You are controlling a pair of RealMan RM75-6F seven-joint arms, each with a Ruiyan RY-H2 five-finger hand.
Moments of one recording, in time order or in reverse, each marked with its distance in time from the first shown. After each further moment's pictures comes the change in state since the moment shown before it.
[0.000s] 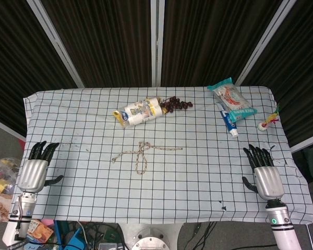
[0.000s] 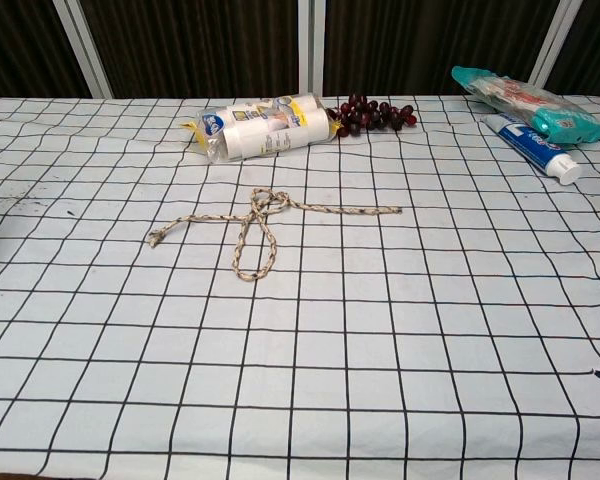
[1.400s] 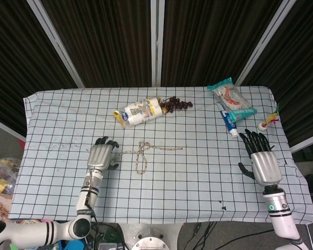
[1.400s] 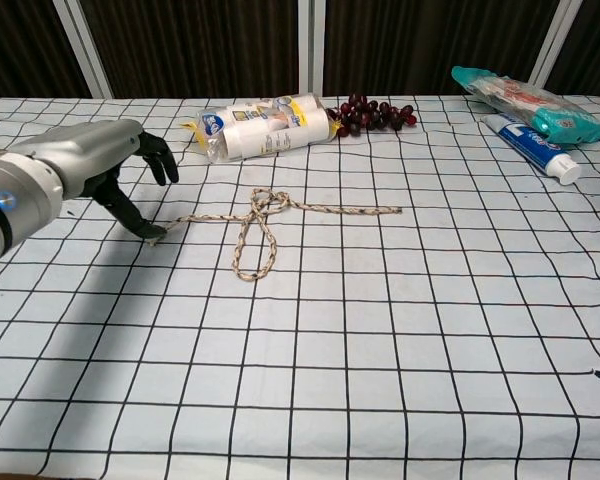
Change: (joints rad) left arm -0.387 -0.412 -0.262 -0.117 -0.622 -0.204 0.649; right arm 0.083 0.050 0.094 -0.077 0.033 -0.060 -0.032
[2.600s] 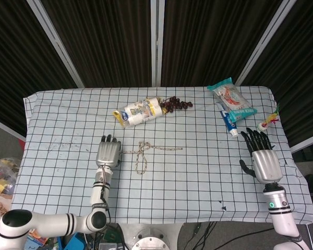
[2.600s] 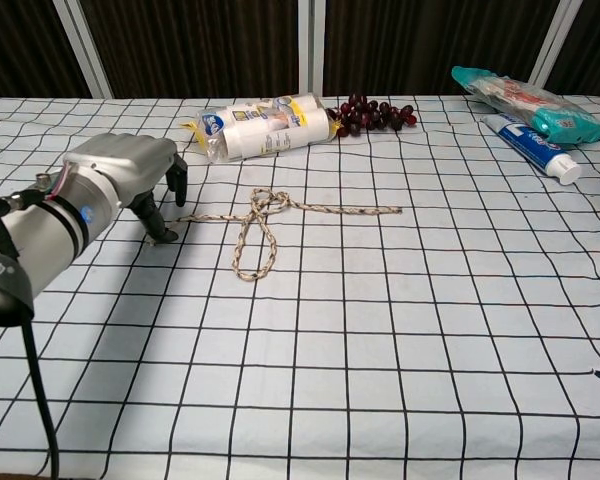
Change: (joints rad) left arm -0.160 -0.132 0.012 0.189 -0.150 0.068 0.180; right arm 0.016 -0.007 0.005 0.023 0.031 -0.009 0.018
